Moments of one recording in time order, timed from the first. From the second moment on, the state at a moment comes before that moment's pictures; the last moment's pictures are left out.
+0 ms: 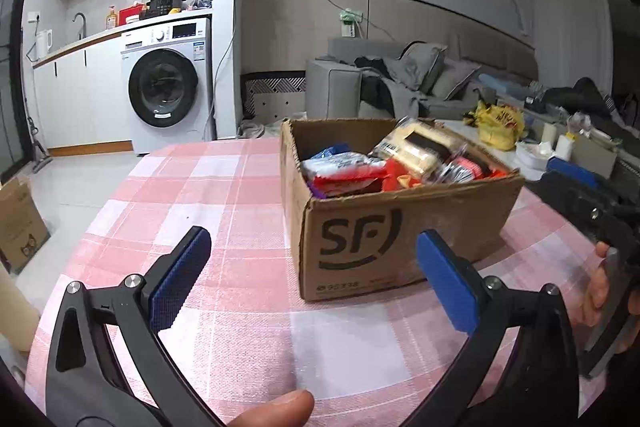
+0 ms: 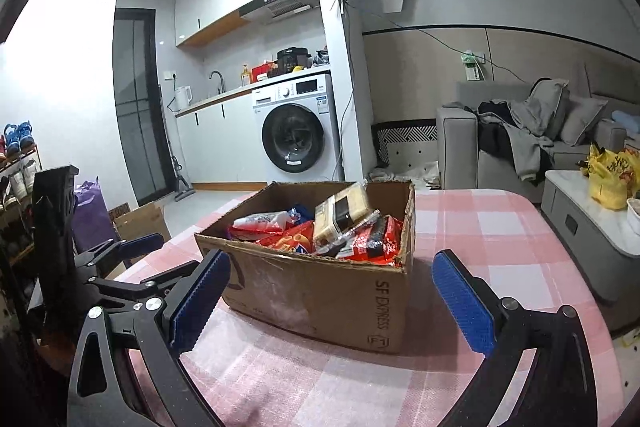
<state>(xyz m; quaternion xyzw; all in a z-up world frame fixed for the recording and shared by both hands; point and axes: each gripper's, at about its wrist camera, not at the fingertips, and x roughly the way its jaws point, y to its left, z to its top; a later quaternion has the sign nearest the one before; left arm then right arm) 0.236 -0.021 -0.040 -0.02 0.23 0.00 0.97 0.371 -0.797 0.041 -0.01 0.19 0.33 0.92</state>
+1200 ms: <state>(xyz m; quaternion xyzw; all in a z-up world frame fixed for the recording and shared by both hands) 0.246 -0.025 -0.044 -0.02 0.22 0.00 0.97 0.364 -0.791 0.027 -0.03 0.18 0.33 0.93</state>
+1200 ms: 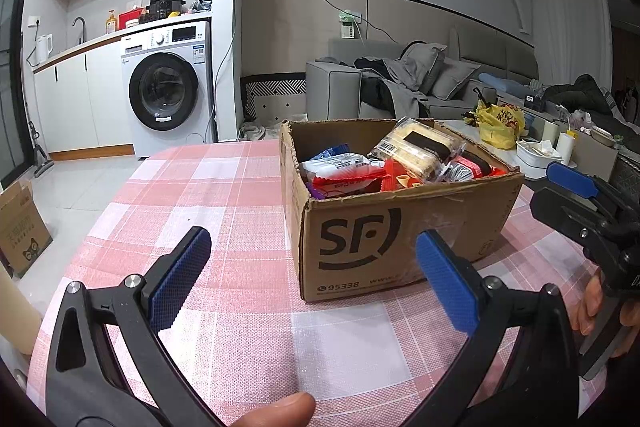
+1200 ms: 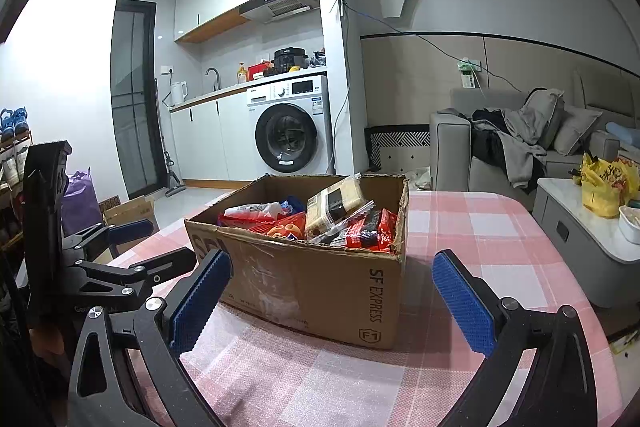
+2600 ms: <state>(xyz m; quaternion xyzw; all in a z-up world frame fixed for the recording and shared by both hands) 0.246 -0.024 -0.046 -0.02 0.22 0.00 0.97 0.363 -0.794 0.025 -0.03 0.18 0.32 0.93</state>
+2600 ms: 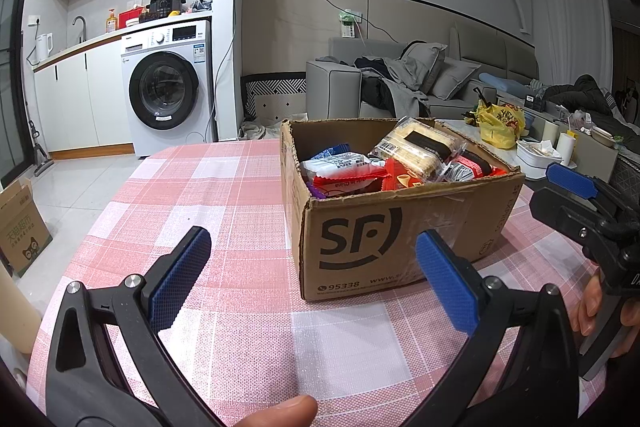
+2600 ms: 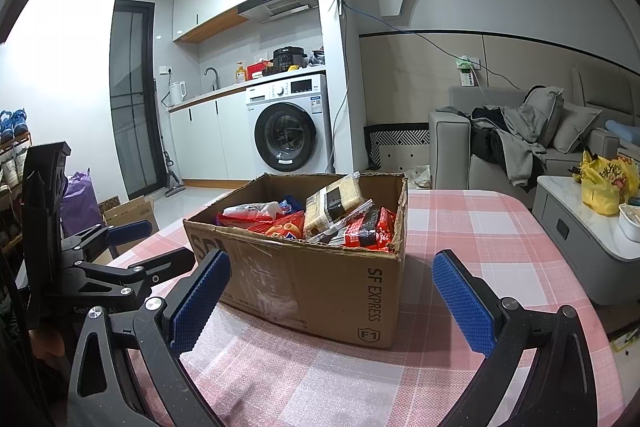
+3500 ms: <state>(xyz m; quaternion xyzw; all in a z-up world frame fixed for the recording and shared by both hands) 0.245 -0.024 -0.046 -0.02 0.22 0.00 0.97 0.363 -0.794 0.025 -0.03 0.18 0.32 0.93</state>
